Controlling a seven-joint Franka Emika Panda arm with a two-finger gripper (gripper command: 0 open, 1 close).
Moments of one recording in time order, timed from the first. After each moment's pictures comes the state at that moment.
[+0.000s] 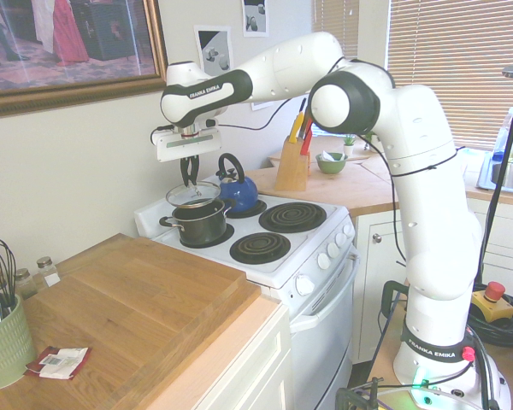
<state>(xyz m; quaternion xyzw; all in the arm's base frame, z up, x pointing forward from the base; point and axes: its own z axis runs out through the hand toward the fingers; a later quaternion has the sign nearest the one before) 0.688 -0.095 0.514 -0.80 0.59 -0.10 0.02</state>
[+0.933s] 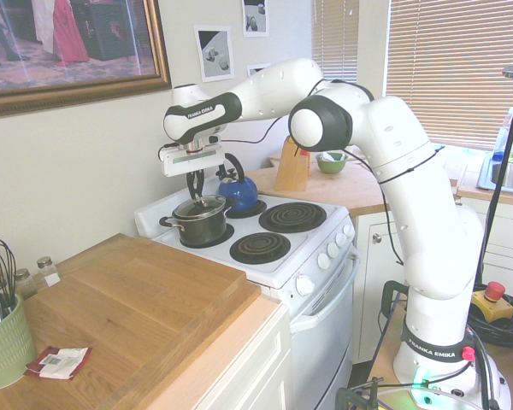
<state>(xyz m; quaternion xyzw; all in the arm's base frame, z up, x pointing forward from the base) 0.712 -0.106 0.471 -0.80 0.59 -0.08 0.01</state>
